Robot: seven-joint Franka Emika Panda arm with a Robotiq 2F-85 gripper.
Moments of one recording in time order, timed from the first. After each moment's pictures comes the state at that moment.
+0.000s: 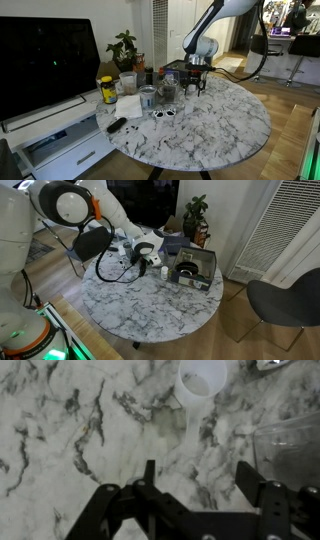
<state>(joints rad) 0.00 0.68 -0.04 -1.87 0.45 2.28 0.51</state>
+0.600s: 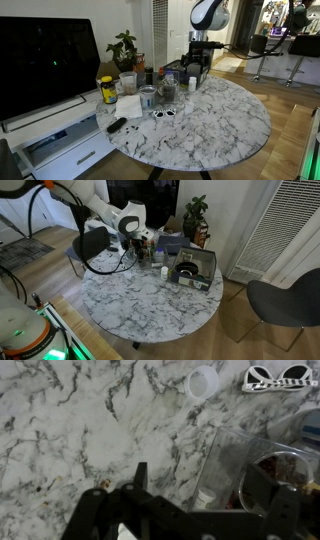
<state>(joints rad) 0.11 0.29 -0.06 -2.12 0.12 2.39 0.47</state>
